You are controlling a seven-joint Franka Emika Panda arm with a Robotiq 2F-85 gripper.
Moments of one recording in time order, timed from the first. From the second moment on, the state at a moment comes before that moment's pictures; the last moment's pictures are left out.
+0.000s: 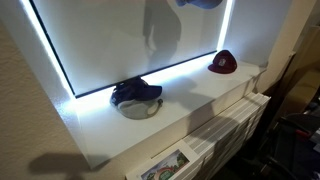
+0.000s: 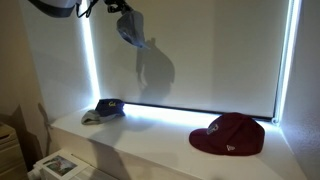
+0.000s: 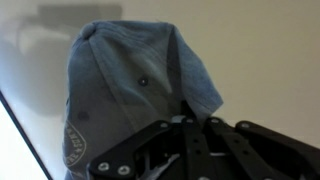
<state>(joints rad) 2.30 0.30 -2.63 -2.28 -0.57 3.45 2.40</state>
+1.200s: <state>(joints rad) 1.97 0.32 -2.62 -2.28 -0.44 3.45 2.38</state>
